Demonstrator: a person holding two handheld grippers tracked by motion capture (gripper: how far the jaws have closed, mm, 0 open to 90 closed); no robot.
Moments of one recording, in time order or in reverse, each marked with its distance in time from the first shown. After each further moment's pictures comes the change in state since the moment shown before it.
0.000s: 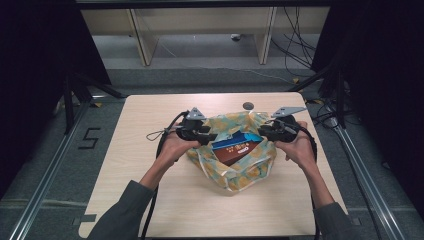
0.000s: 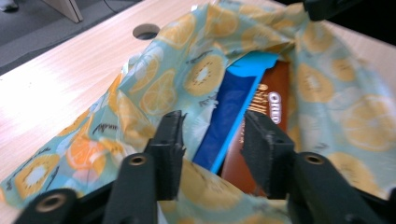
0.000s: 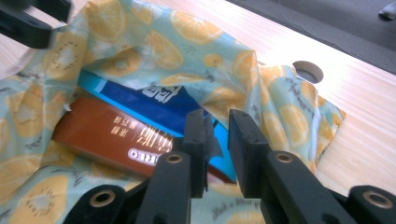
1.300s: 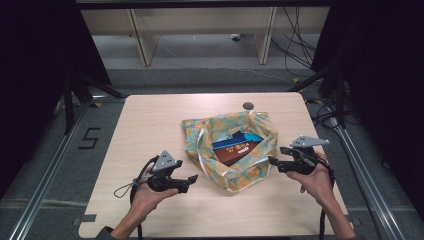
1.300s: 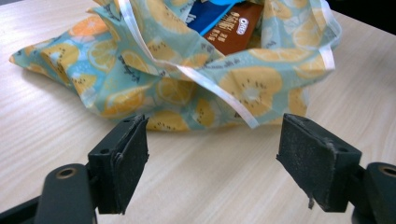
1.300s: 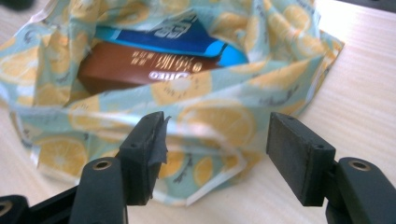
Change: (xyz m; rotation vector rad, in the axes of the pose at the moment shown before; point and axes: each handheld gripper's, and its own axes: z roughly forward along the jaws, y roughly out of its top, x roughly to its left) left arm -0.051 -0.114 -0.065 -0.052 0.055 -0.106; right arm 0.021 -0.079 -0.039 -0.026 -0.019 0.092
